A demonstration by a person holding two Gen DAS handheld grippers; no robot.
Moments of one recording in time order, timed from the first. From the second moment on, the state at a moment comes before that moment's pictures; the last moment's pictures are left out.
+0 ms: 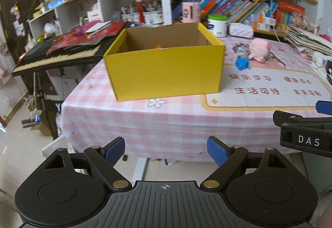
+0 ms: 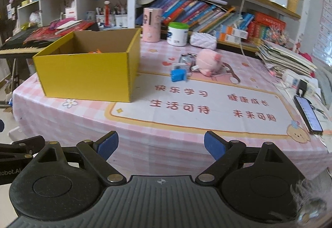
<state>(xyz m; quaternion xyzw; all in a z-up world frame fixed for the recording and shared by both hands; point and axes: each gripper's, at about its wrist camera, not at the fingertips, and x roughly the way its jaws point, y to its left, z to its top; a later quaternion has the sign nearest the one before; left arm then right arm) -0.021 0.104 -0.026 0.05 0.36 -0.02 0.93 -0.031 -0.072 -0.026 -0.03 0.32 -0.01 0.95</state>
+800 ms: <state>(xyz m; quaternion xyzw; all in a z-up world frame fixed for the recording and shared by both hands) 0.038 0.038 -0.030 0.07 0.36 -0.07 0.93 0.017 -0.139 -0.030 -0.01 0.34 -0.06 0.94</state>
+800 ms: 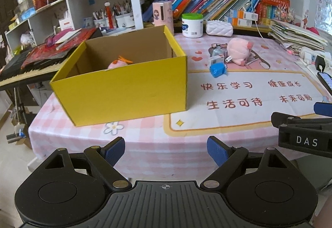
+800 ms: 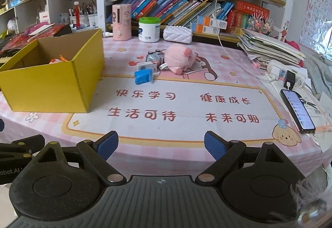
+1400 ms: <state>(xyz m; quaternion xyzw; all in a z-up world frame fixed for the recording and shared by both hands) 0.108 -0.052 -0.028 0.04 0.36 -0.08 0.93 0.104 -0.231 -0.017 -0.02 0.33 -0.05 0.94</state>
